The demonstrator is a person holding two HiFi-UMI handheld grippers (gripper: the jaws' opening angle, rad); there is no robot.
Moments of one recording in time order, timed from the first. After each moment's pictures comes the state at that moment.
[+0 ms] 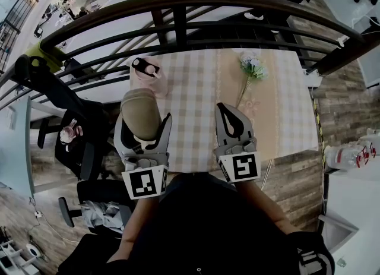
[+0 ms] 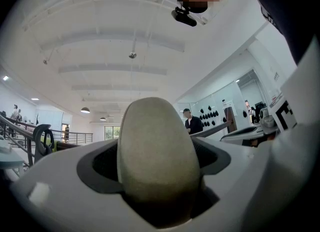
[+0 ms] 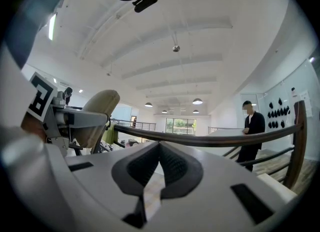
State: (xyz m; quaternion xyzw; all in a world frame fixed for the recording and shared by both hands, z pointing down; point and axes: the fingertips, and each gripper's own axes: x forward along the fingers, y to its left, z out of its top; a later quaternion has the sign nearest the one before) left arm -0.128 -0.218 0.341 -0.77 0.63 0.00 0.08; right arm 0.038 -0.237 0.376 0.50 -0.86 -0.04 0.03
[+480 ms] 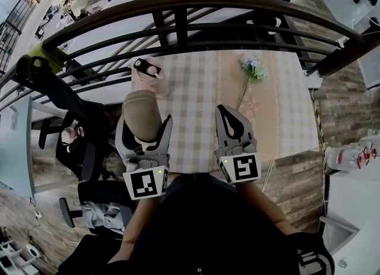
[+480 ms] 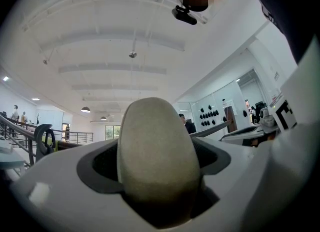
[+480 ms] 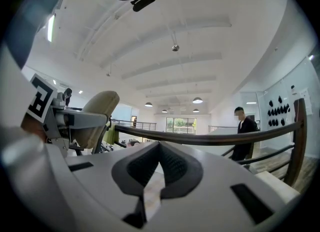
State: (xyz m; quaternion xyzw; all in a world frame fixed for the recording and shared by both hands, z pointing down) left arm -0.130 -0.213 0.343 -0.77 0.63 0.00 0.08; right arm 0.038 -0.232 0.378 0.50 -0.86 -0.03 0.03
